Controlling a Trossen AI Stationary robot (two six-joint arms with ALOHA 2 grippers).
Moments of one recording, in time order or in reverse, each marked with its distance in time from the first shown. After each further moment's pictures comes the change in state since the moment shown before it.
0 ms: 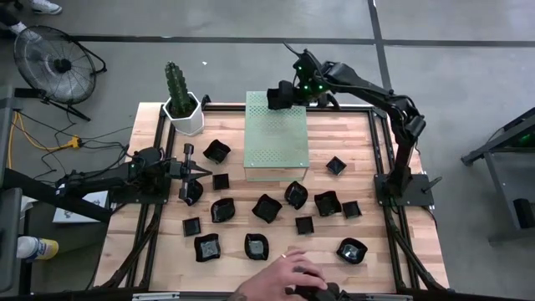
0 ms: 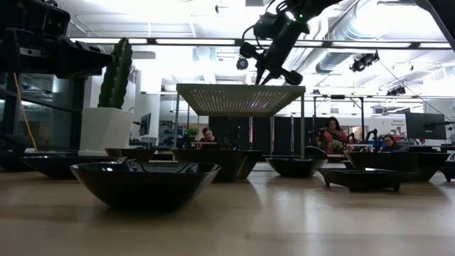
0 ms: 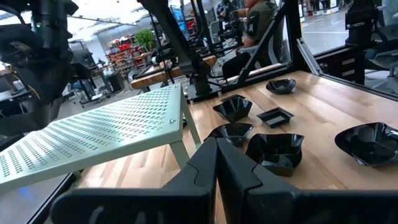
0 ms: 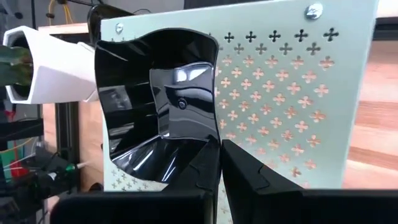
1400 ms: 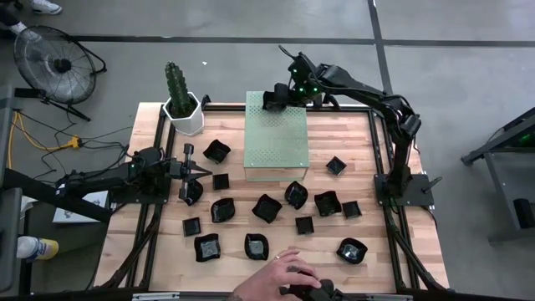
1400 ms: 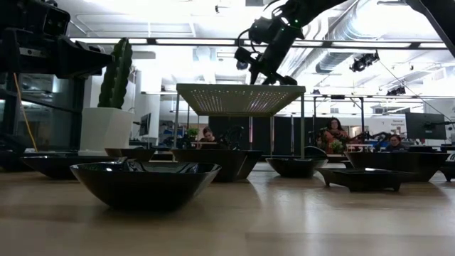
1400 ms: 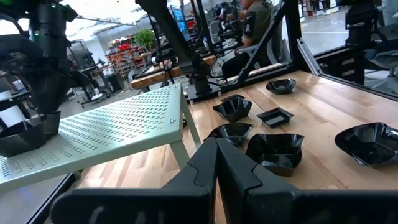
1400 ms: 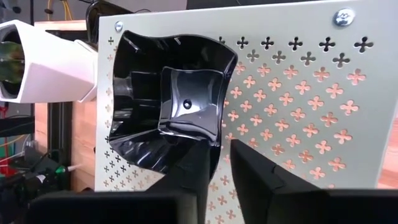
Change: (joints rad) left arm 0.000 0.000 0.000 0.000 0.000 0.000; right arm 0.011 0.036 0.000 0.051 0.019 -0.035
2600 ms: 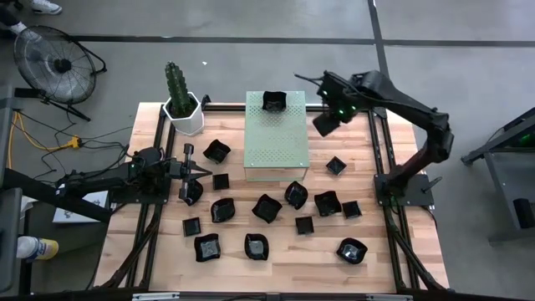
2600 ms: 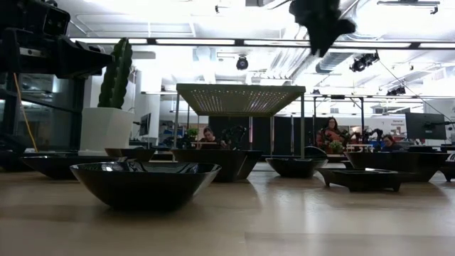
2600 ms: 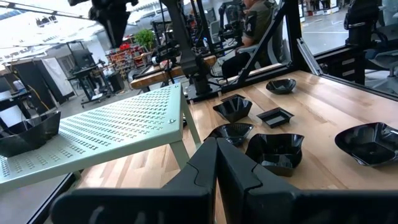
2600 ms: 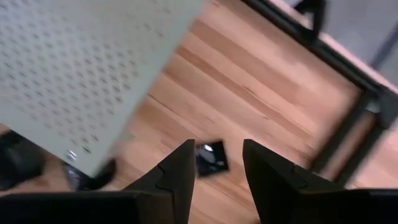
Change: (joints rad) left arm 0.000 0.000 0.000 0.000 0.000 0.000; right arm 0.205 -0.351 0.000 -0.700 0.338 -0.384
